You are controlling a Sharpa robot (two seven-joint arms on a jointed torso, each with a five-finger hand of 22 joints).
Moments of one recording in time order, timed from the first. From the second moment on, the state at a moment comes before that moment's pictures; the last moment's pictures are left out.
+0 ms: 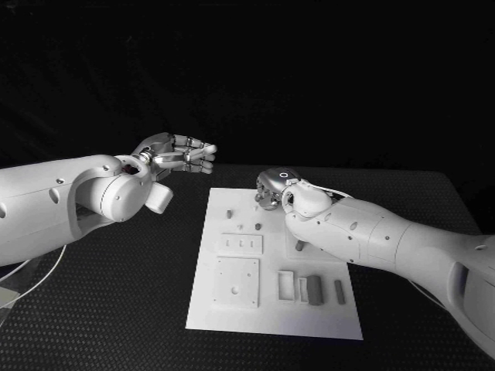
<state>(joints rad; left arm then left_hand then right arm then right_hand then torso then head) 1.51 -0.81 -0.24 1.43 -0.10 -0.24 0.16 1.48 -0.07 0.00 0.29 0.06 0.66 0.18 0.38 0.33 0.97 0.18 0.07 0.10 0.80 0.19 0.28 0.57 0.04 0.81 0.09 0.09 0.59 1.19 -0.26 -0.10 0.81 -1.71 -0.38 -0.23 1.11 -0.13 0.64 -0.28 0.11 0.92 0.15 0.28 0.56 1.24 0.07 0.07 0.45 1.25 -0.04 1.04 0.75 0.18 1.16 -0.03 0.92 1.31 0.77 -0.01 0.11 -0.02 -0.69</state>
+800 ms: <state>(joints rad) 1.51 -0.83 -0.24 1.40 -0.11 -0.24 0.16 1.48 -0.07 0.00 0.29 0.06 0.66 0.18 0.38 0.33 0.97 0.18 0.07 0.10 0.80 0.19 0.28 0.57 0.04 0.81 0.09 0.09 0.59 1.28 -0.56 -0.03 1.13 -1.64 -0.36 -0.20 1.07 -0.17 0.62 -0.25 0.11 0.92 0.16 0.27 0.56 1.28 0.06 0.09 0.45 1.28 -0.05 1.06 0.75 0.17 1.18 -0.04 0.93 1.31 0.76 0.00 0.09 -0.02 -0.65</state>
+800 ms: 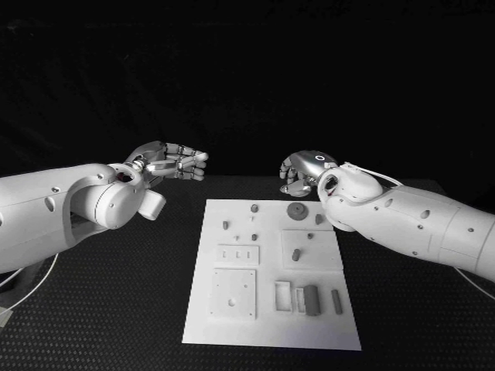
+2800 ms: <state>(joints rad) 1.50 -0.82 -0.24 1.38 -0.13 -0.24 0.16 1.48 -0.07 0.00 0.29 0.06 0.66 0.18 0.38 0.33 0.96 0.19 0.07 0.10 0.80 0.19 0.28 0.57 0.04 0.81 0.09 0.09 0.59 1.23 -0.54 -0.07 0.95 -1.58 -0.21 -0.05 1.03 -0.17 0.54 -0.25 0.11 0.82 0.11 0.22 0.56 1.37 0.00 1.25 1.31 1.39 -0.11 1.48 1.18 0.18 1.23 -0.09 1.04 1.31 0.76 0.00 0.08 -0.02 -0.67</state>
